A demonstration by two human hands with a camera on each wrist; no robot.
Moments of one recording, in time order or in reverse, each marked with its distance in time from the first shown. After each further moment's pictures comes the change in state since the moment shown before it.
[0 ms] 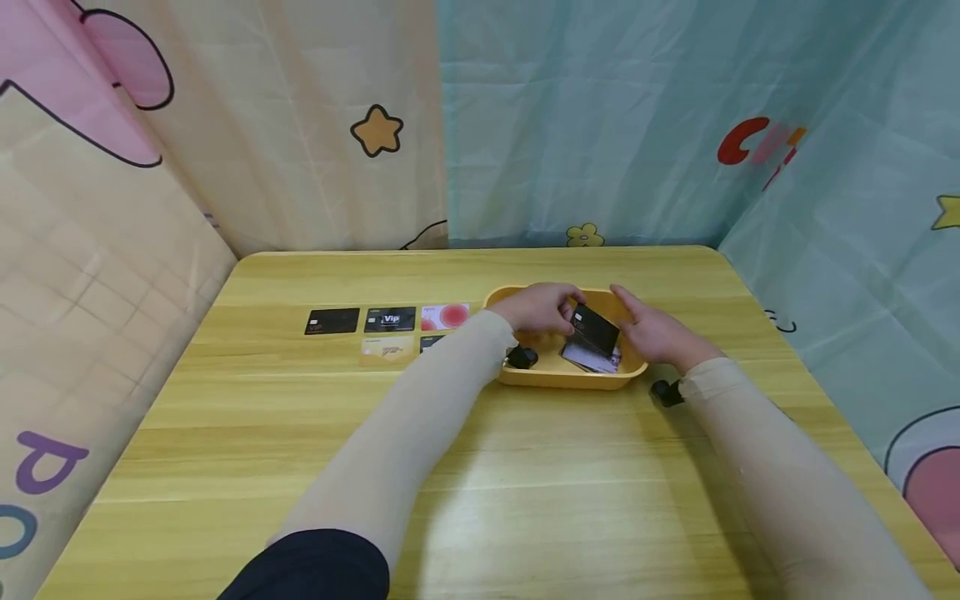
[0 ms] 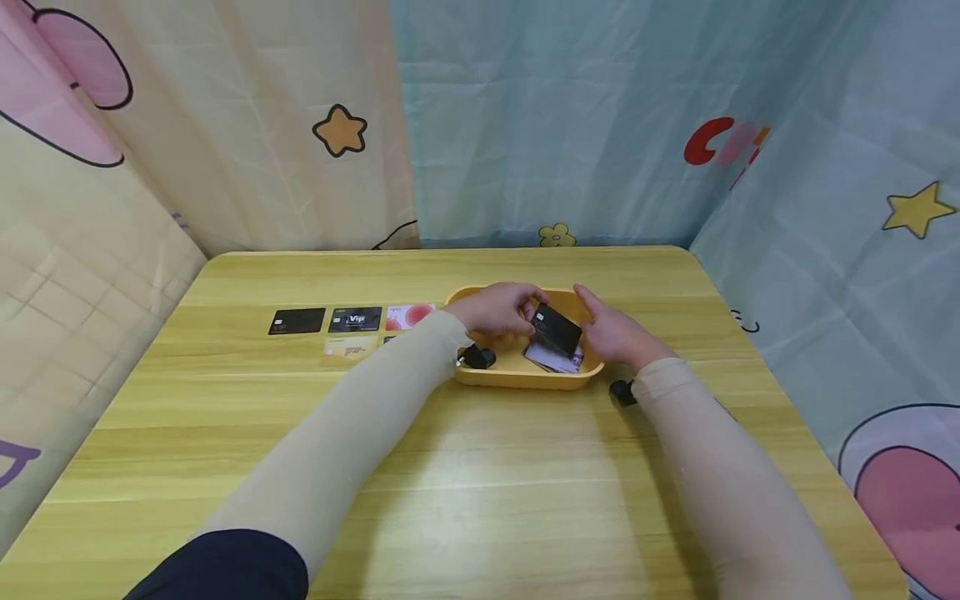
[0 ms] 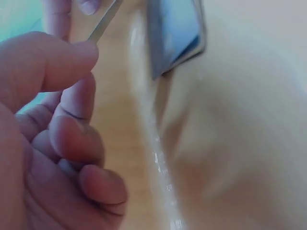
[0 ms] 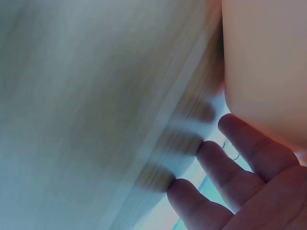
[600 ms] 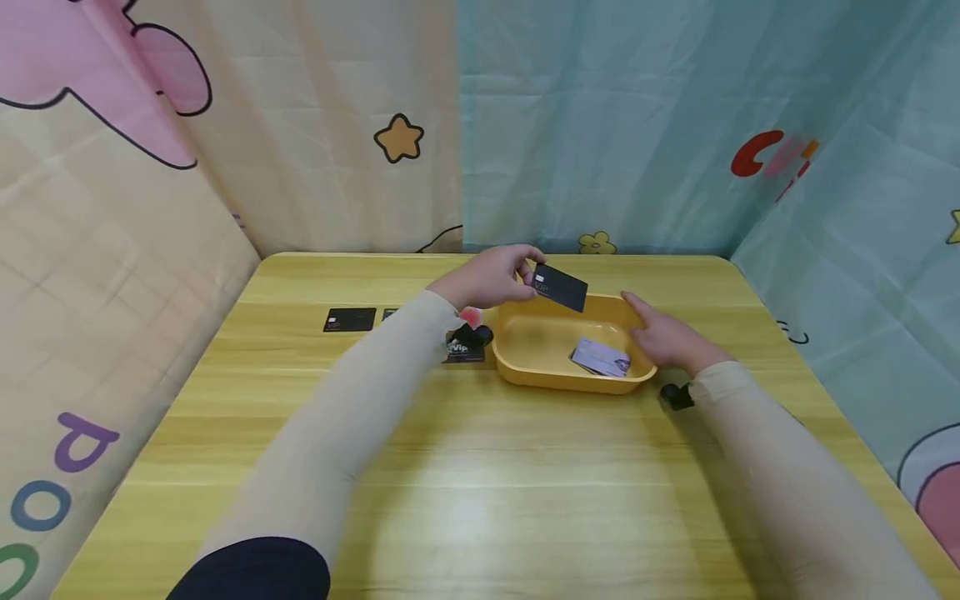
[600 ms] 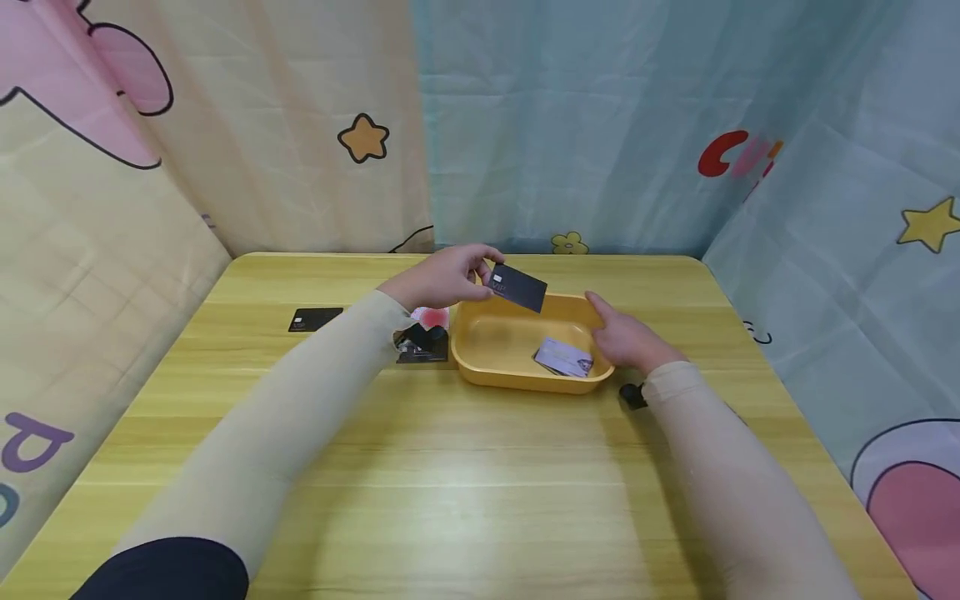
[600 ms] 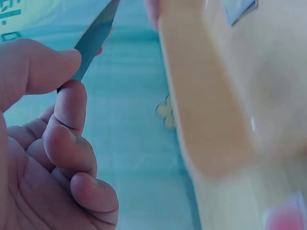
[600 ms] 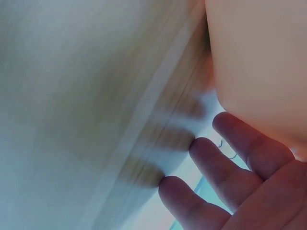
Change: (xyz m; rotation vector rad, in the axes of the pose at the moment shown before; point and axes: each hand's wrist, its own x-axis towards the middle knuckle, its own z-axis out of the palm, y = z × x) left_hand -0.071 0.003 -0.081 0.046 0.190 -0.022; right_hand 0.018 0.006 -0.007 -0.033 -0.036 0.002
